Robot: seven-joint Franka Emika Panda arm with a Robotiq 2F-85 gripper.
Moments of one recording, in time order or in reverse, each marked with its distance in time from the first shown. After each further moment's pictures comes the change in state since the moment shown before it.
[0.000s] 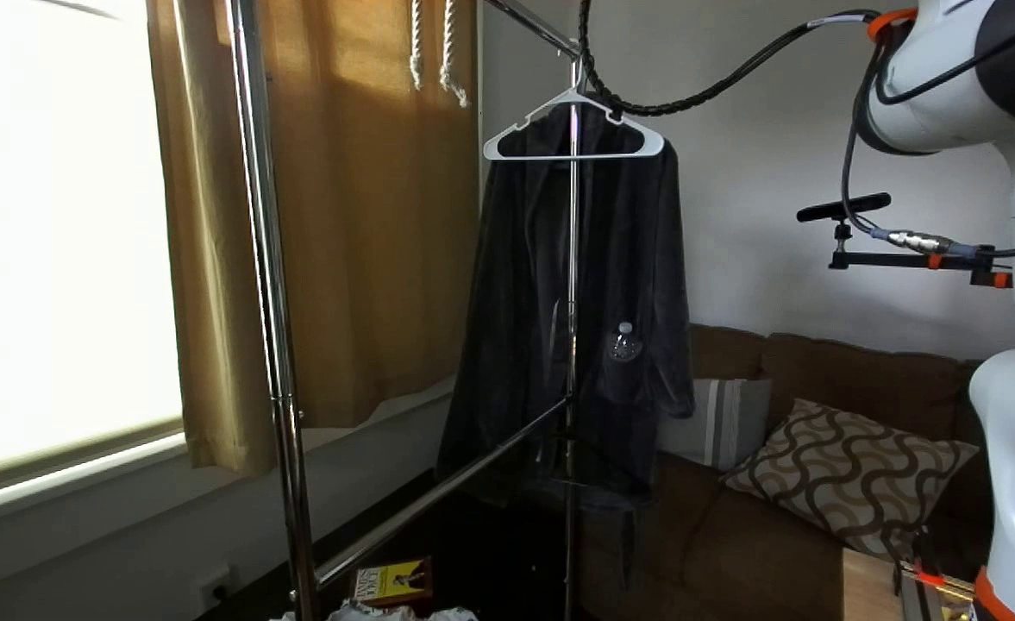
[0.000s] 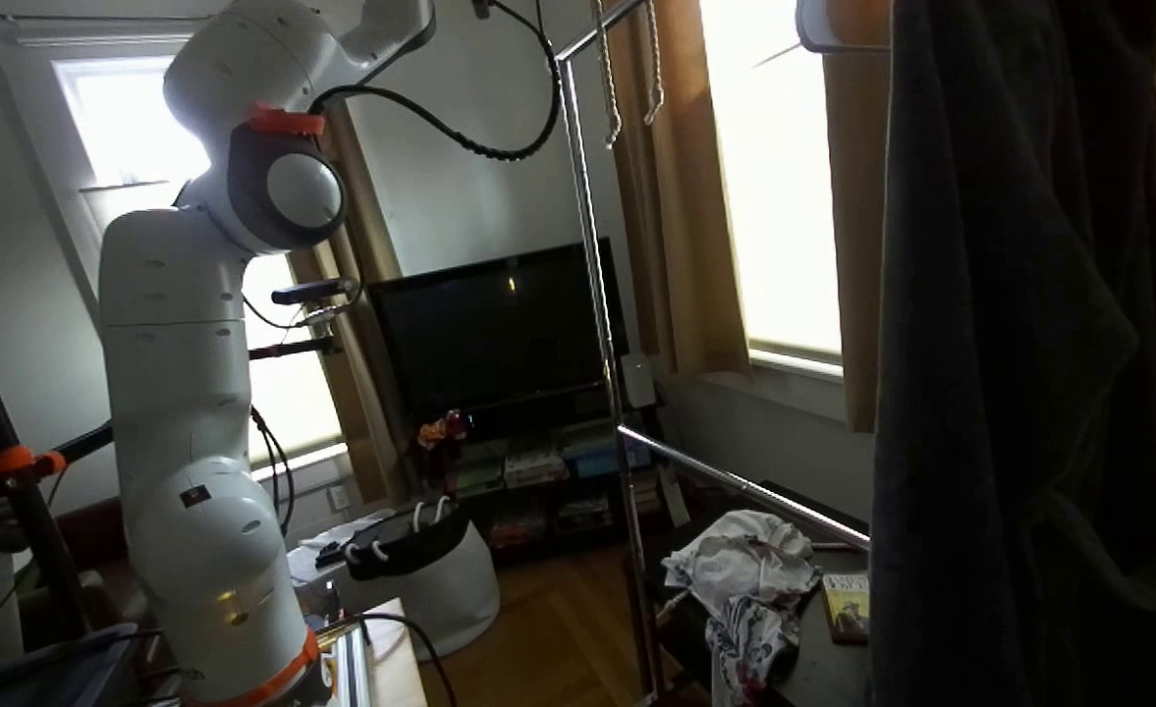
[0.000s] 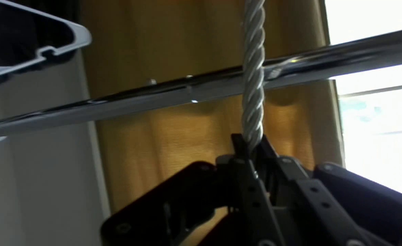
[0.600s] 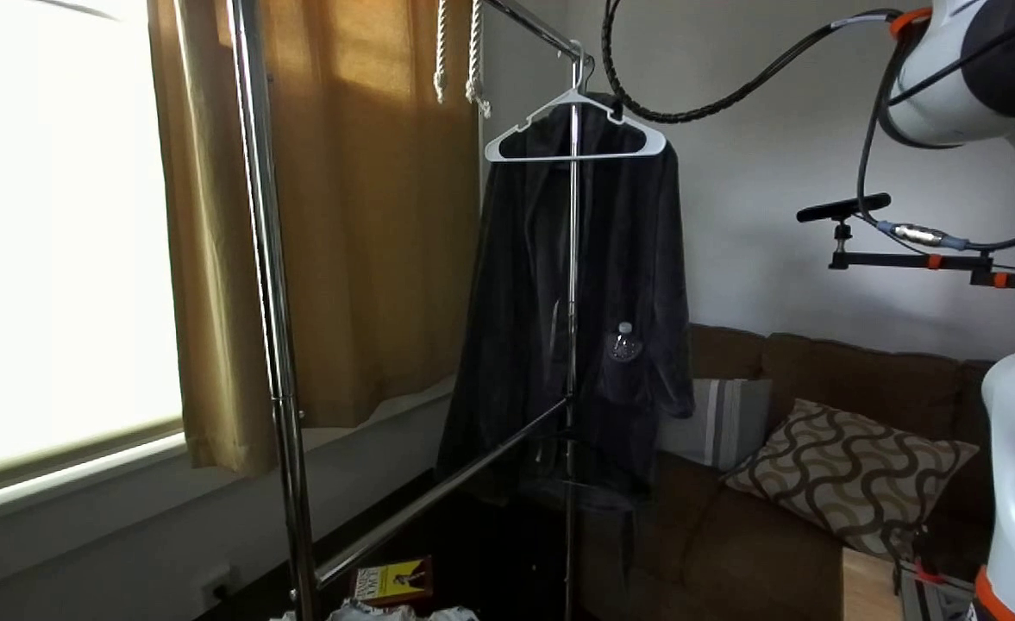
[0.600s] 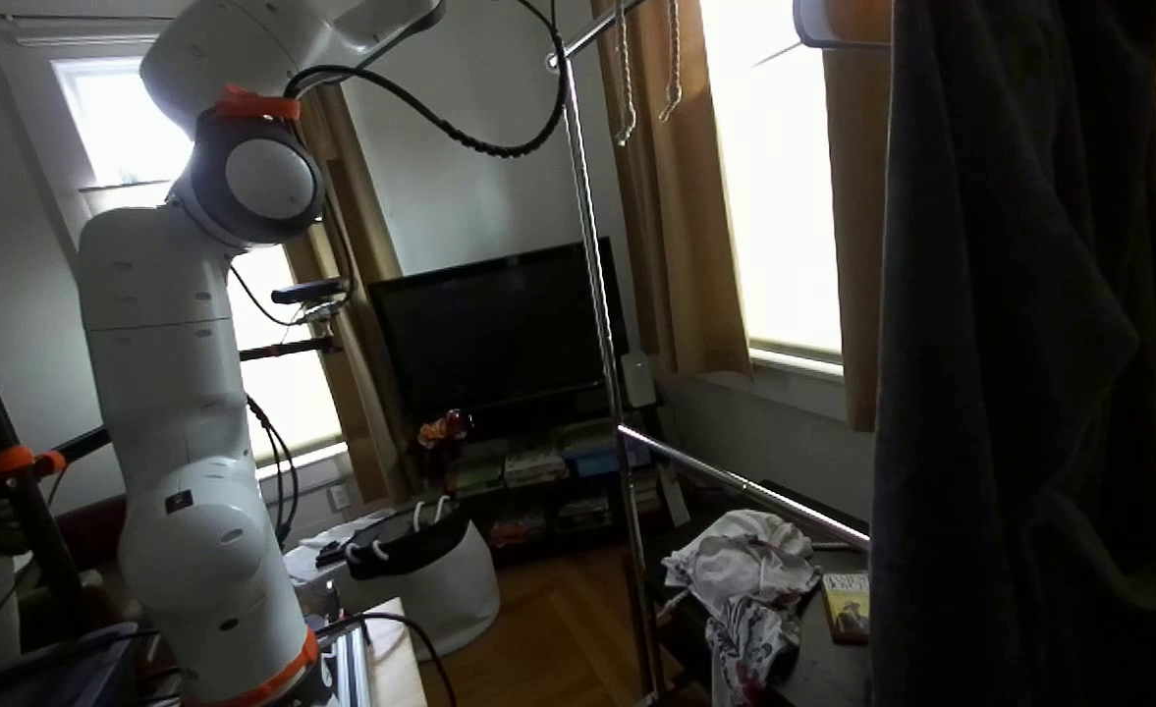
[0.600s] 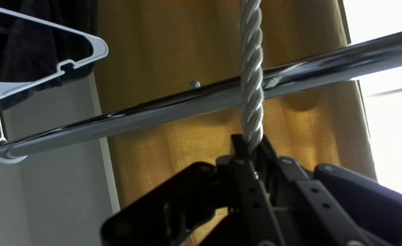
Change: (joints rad) arm -0.125 -0.051 -0.048 -0.069 0.200 0.073 -0.048
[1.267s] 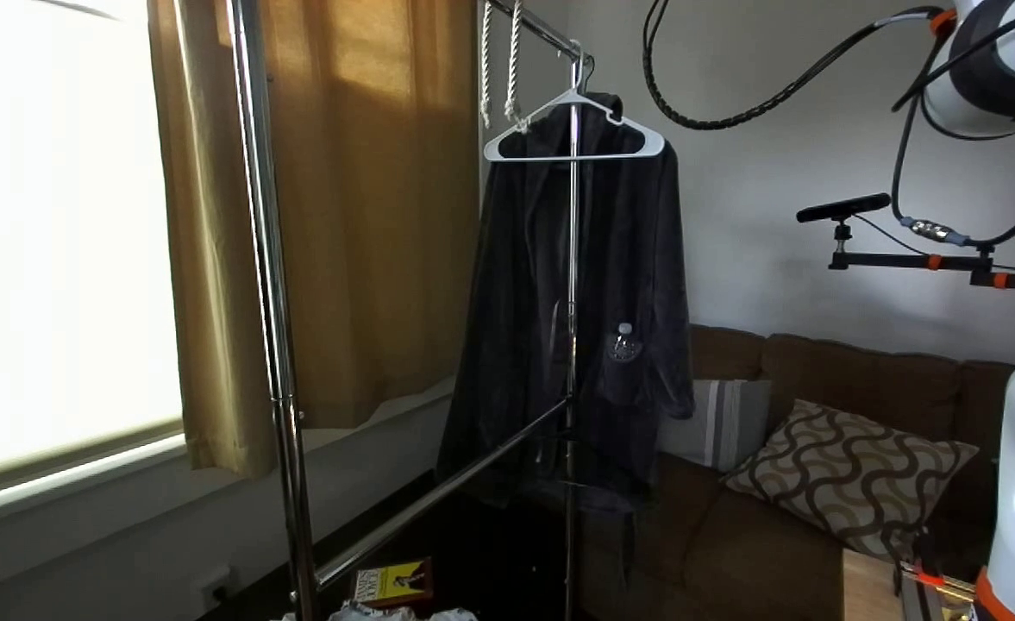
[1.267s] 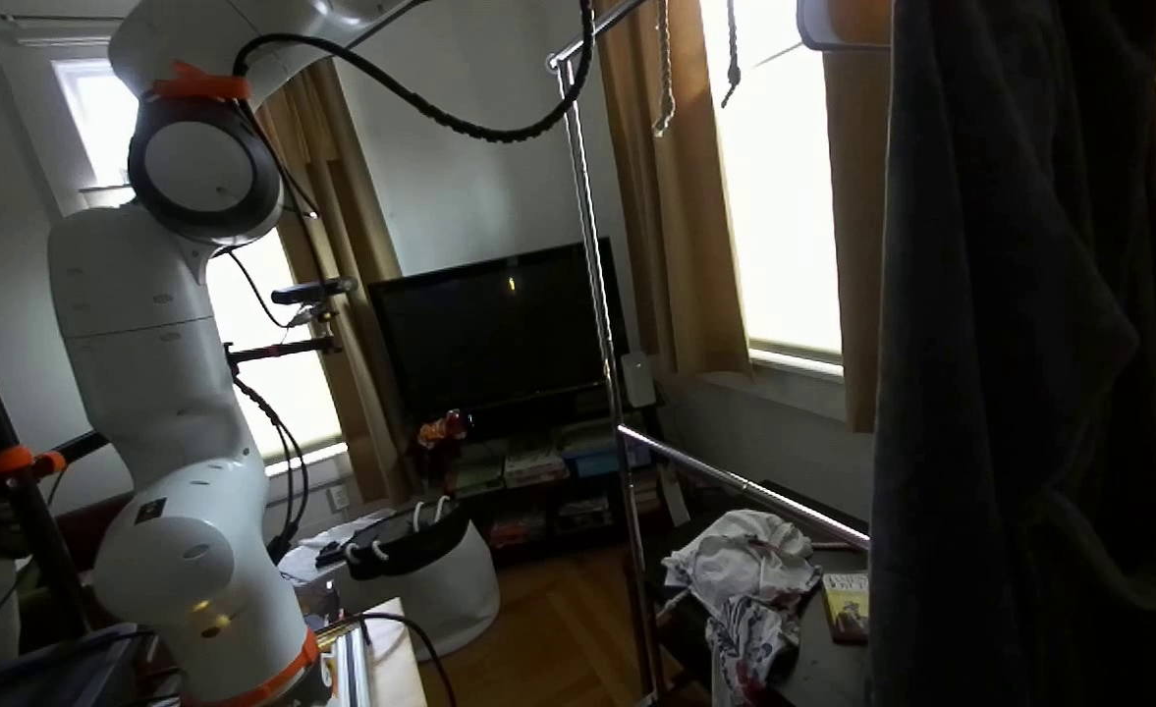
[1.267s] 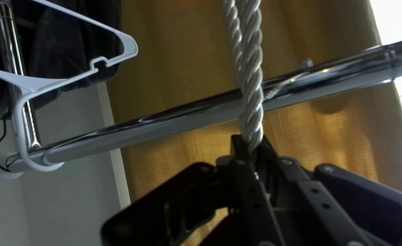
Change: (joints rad) arm -0.197 -0.069 -0.070 -0.128 0.294 0.125 -0.184
